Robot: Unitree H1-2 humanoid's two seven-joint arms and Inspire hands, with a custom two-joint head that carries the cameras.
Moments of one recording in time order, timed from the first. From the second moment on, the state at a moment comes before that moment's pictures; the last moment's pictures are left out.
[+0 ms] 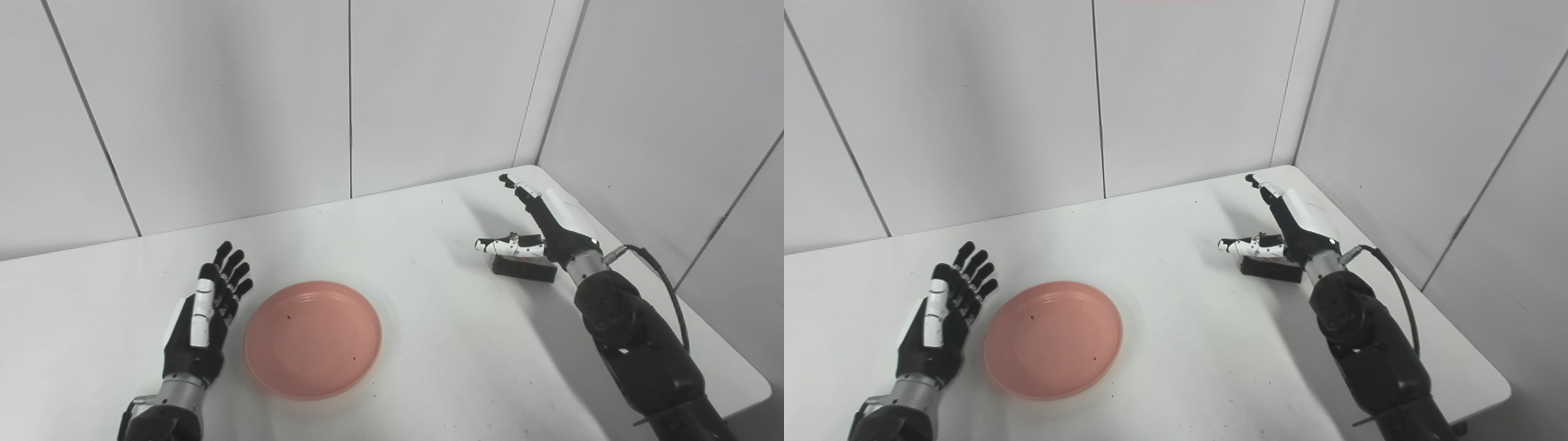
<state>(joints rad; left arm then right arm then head) -0.46 -0.06 -0.03 0.56 -0.19 -0.22 -0.27 -0.28 -0.63 -0.09 0.06 -0.52 0.15 0.07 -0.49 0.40</state>
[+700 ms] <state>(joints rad) -0.46 -0.06 -0.03 0.56 -0.19 -0.23 -0.31 -0.29 -0.68 -0.05 0.09 -0.57 0.22 0.17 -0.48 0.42</state>
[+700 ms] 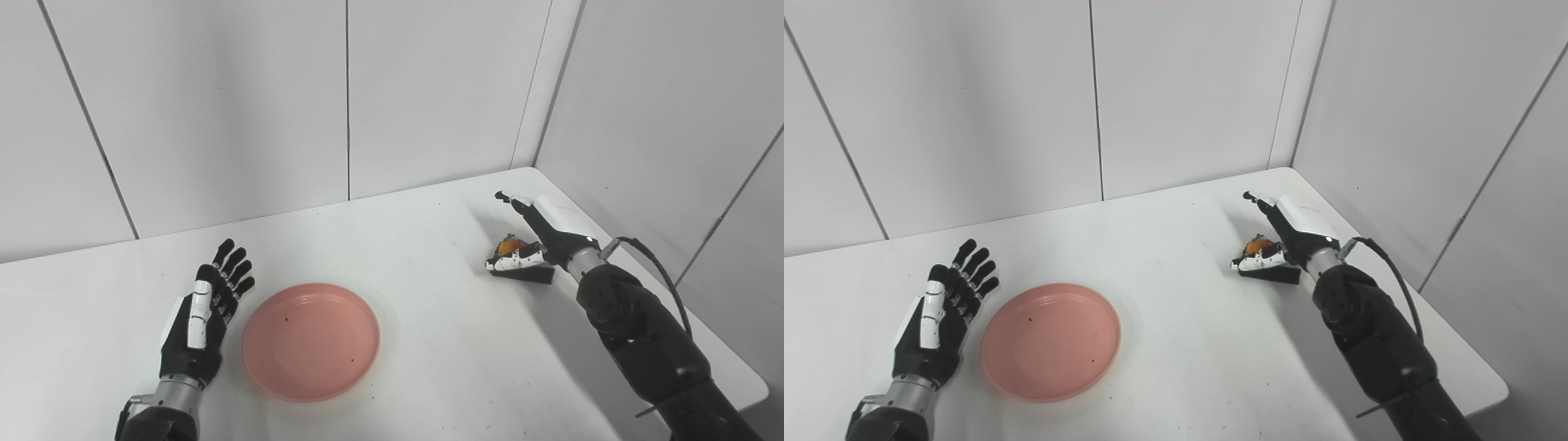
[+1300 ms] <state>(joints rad) -0.45 -0.05 -0.03 0.53 -0.19 -0.23 -0.31 -0.29 -0.70 0.00 0.17 -0.56 0.28 0.18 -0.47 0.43</state>
